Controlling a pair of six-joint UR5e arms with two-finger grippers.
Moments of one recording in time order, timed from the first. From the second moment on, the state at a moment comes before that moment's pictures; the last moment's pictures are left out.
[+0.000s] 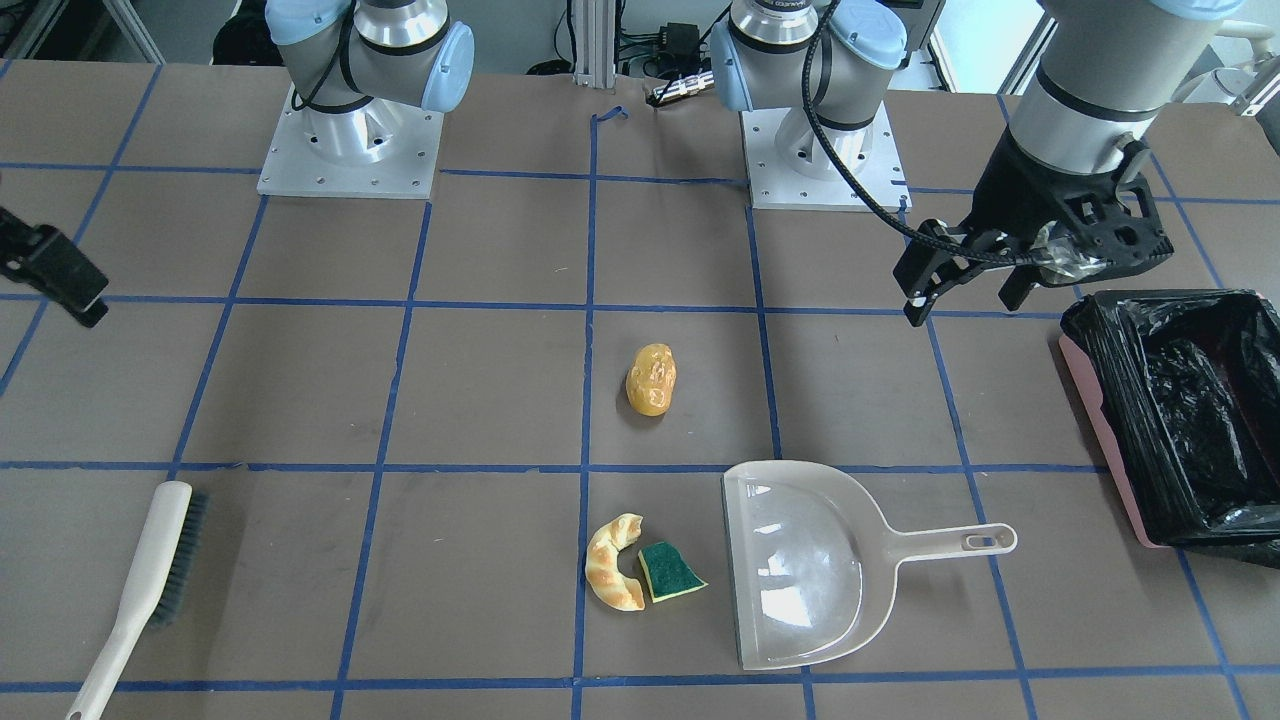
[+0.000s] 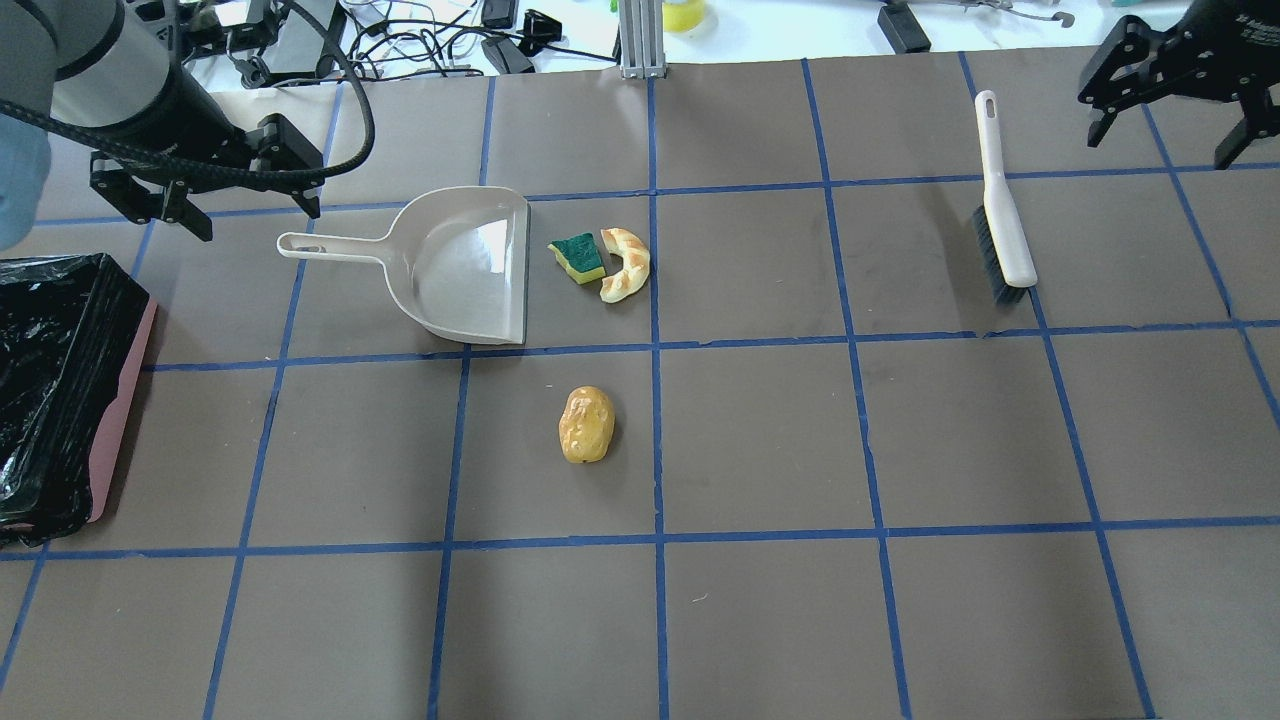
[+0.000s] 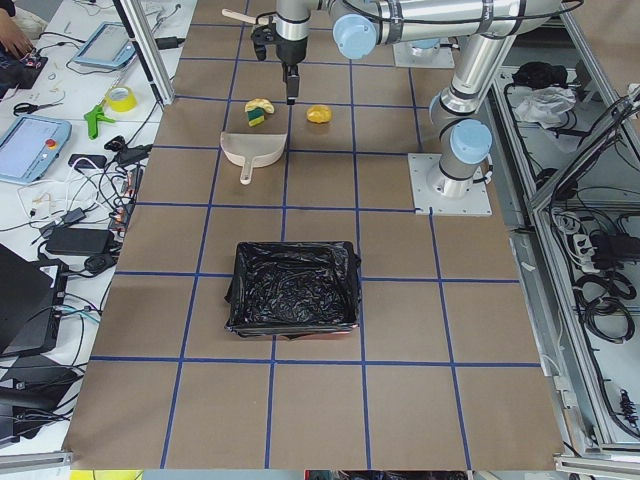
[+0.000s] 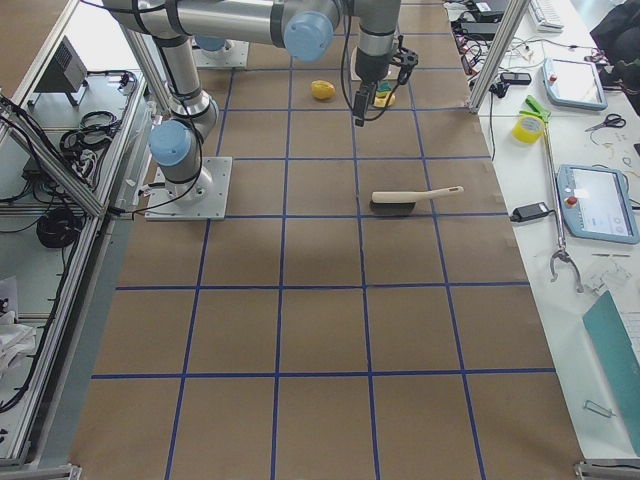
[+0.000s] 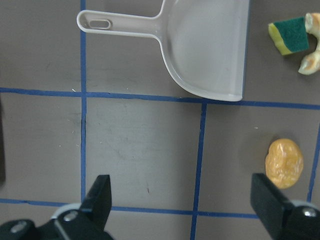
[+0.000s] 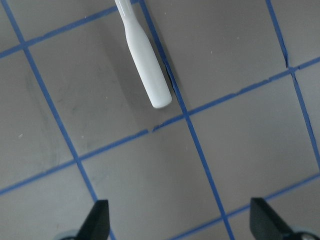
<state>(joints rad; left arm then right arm) -1.41 -1.57 -1.64 -1.36 1.58 -0.17 1.28 -1.43 1.43 -1.64 -1.64 0.08</state>
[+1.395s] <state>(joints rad) -1.35 -1.93 -1.69 -0.96 1.58 -1.26 1.29 -0.85 1.25 -2.13 -1.58 0.04</state>
